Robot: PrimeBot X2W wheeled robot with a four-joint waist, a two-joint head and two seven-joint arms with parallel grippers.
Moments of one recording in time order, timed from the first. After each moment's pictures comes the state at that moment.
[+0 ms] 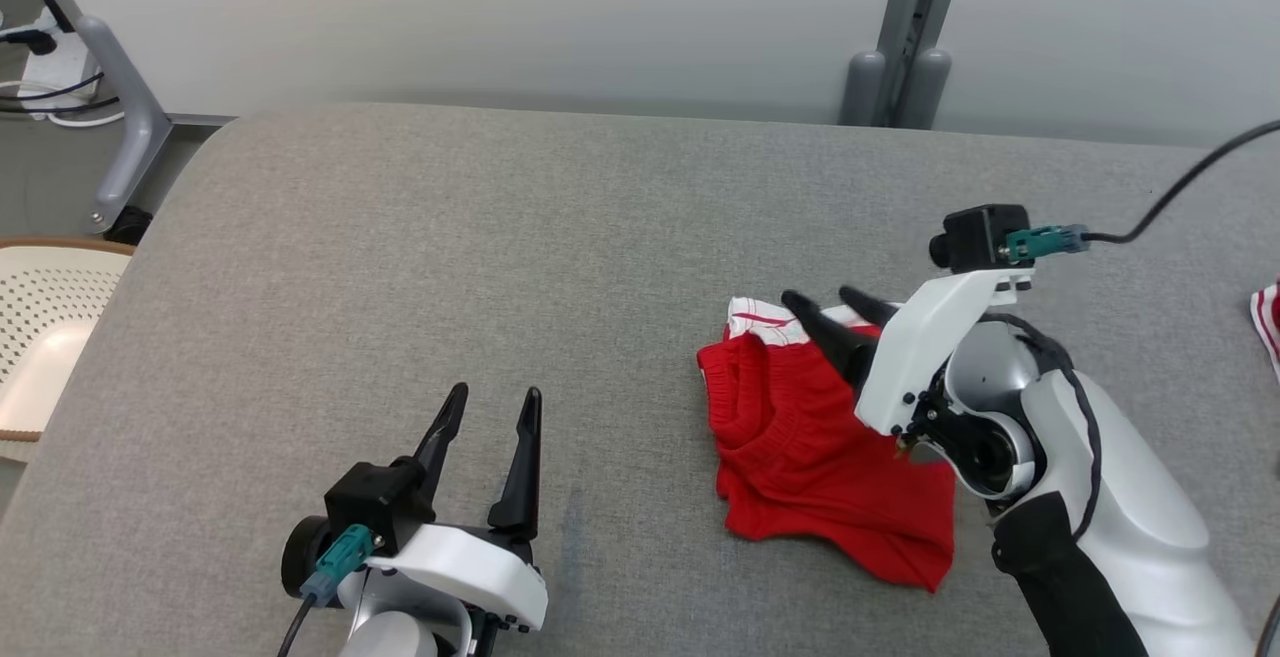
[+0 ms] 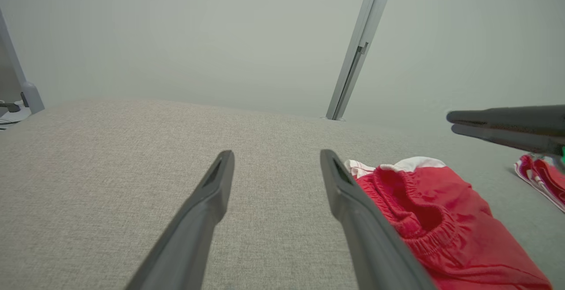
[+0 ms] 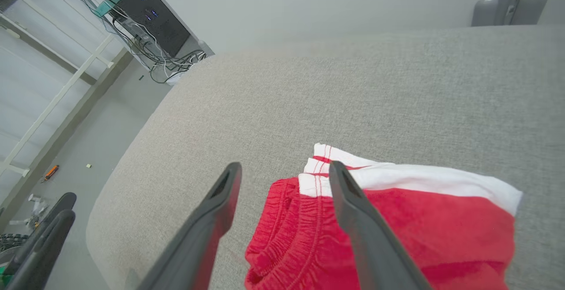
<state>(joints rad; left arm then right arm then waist) -0.17 0.05 -0.35 0.34 -0.40 0.06 -0.26 -0.60 -0.05 0.31 0.56 0.66 0.13 0.44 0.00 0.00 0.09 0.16</state>
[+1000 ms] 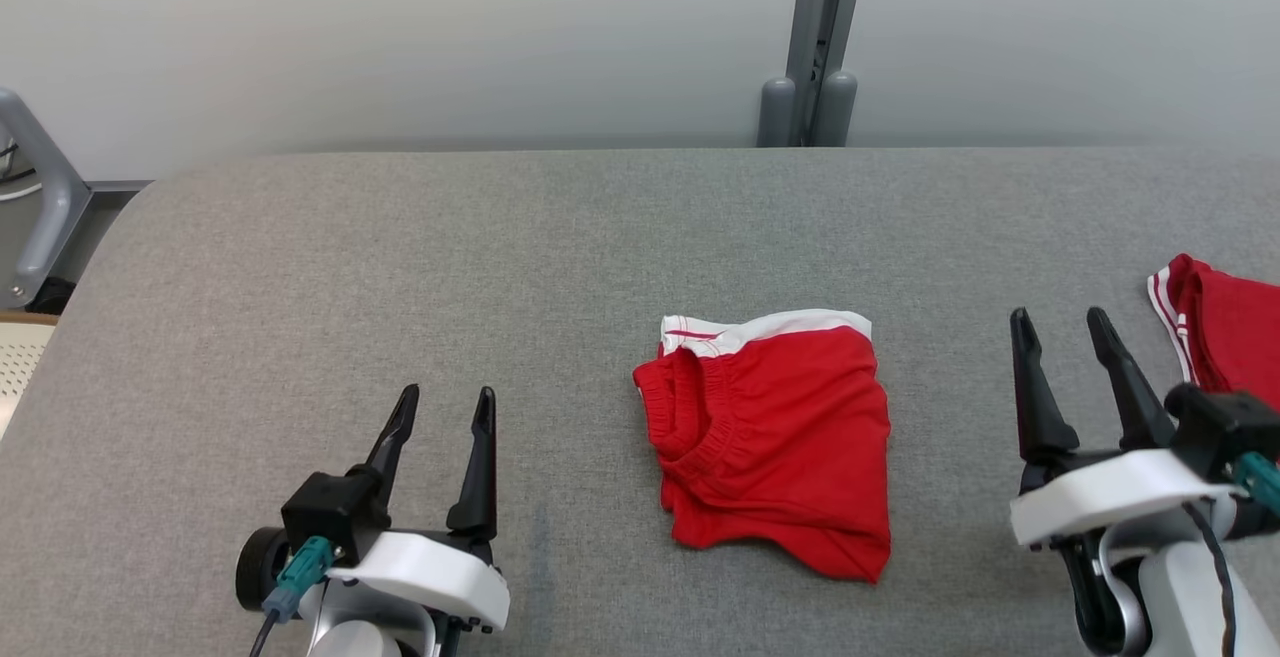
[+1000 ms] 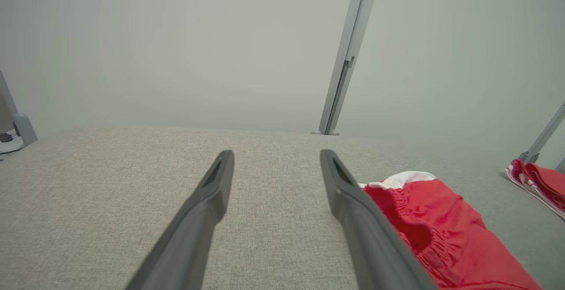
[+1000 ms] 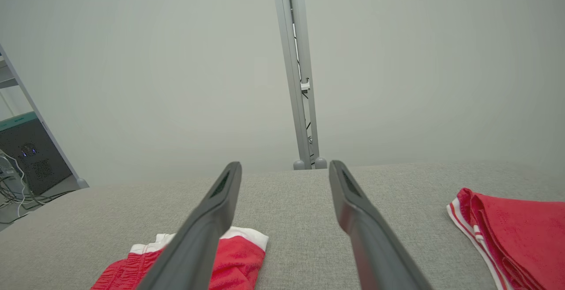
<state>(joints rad) -0.14 0.05 -0.25 0.31 -0.32 0.06 -0.26 -0.25 -0.08 0.03 0.35 0.27 0.13 -0.23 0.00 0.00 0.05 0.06</state>
